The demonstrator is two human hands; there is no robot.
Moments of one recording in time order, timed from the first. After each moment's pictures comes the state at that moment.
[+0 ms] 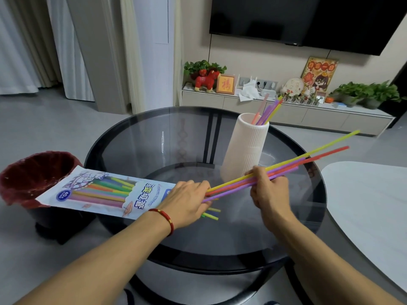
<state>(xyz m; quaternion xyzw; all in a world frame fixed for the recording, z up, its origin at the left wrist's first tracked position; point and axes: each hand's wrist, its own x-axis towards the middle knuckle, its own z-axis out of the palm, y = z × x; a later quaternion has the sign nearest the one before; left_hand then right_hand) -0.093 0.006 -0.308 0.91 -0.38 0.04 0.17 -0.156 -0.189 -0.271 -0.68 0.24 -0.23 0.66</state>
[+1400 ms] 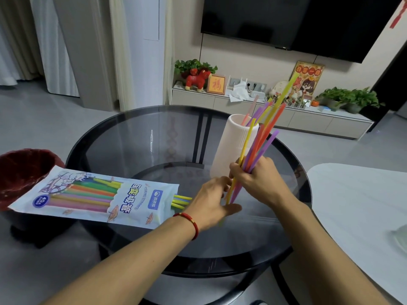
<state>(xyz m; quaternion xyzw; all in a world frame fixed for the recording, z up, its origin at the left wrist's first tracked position) -0.116 -0.066 -0.297 0.84 -0.33 -0.05 0.44 -0.149 -0.209 -0.227 -0.94 0.01 -0.17 0.29</state>
